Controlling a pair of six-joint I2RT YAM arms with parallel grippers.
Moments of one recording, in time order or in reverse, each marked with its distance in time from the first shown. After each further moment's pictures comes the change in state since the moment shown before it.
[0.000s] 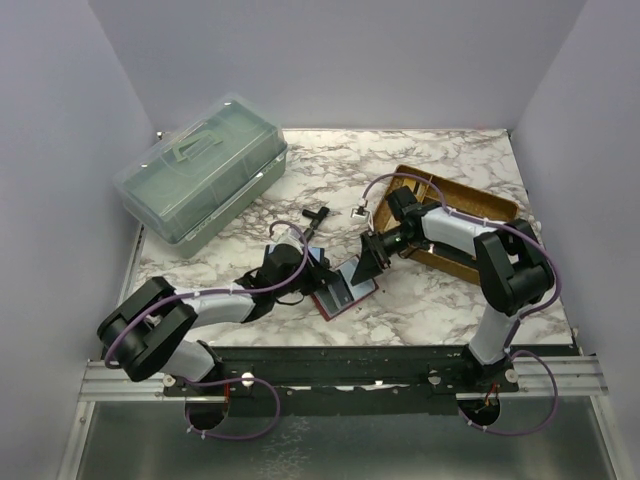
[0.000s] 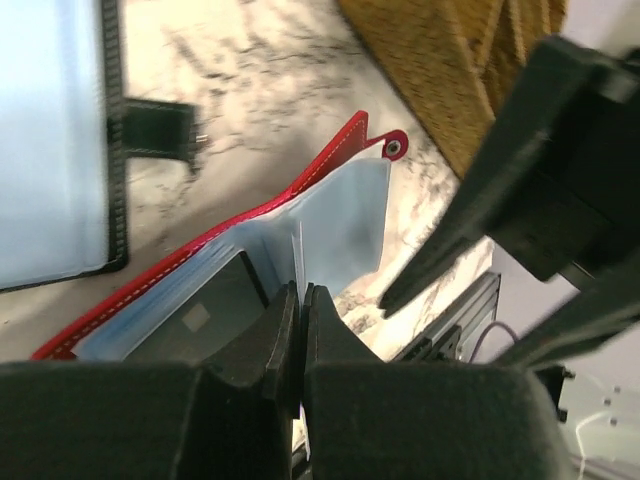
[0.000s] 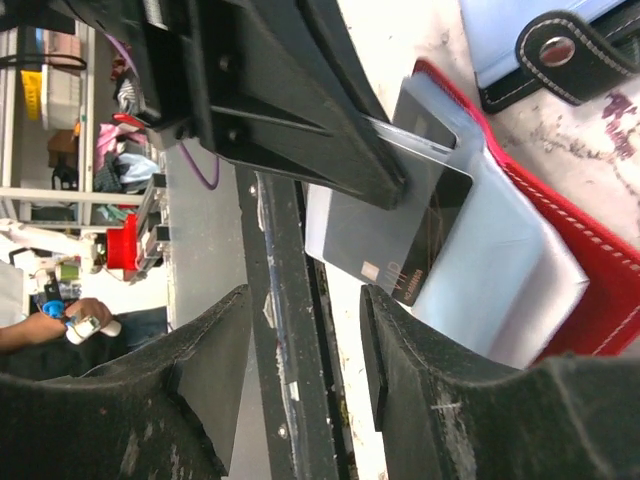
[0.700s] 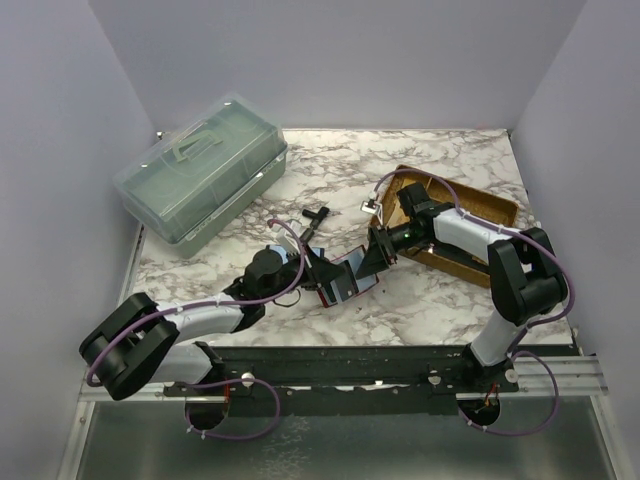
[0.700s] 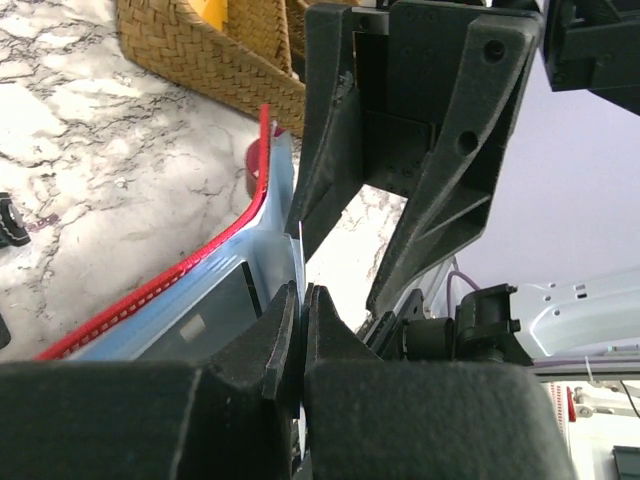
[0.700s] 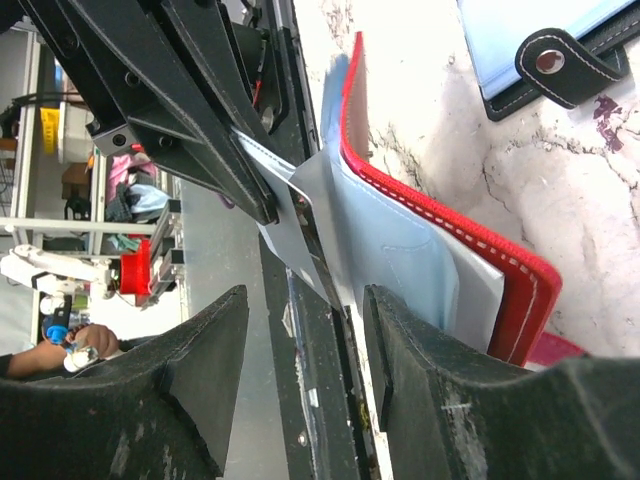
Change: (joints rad) left arm -0.002 -0.153 -0.076 0.254 0.121 0.228; right arm -0.053 -0.088 -0.048 0.037 -0.029 0.082
